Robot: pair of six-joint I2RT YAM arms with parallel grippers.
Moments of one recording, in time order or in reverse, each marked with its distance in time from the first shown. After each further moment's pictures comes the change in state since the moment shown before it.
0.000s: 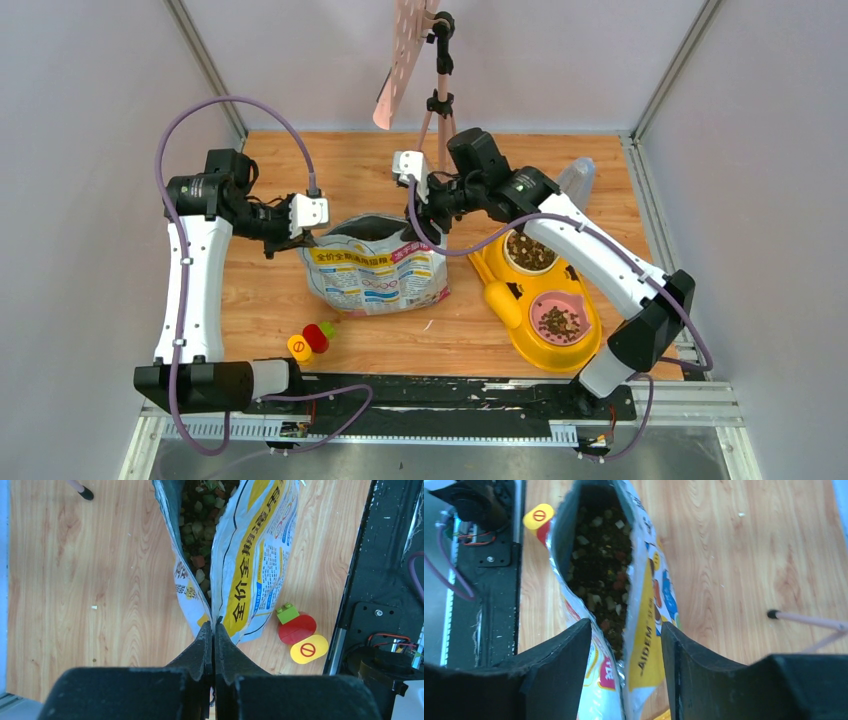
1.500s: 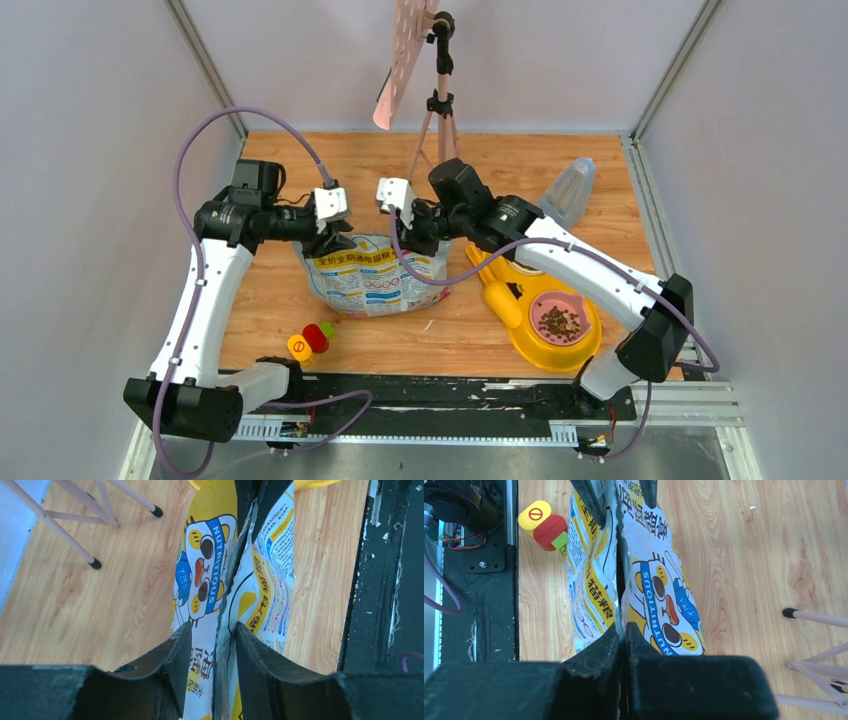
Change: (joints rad) left arm -0.182 -0.117 -0.242 0.480 0.171 -0.450; right arm 0.129 -0.009 -0.109 0.108 0.147 0.067
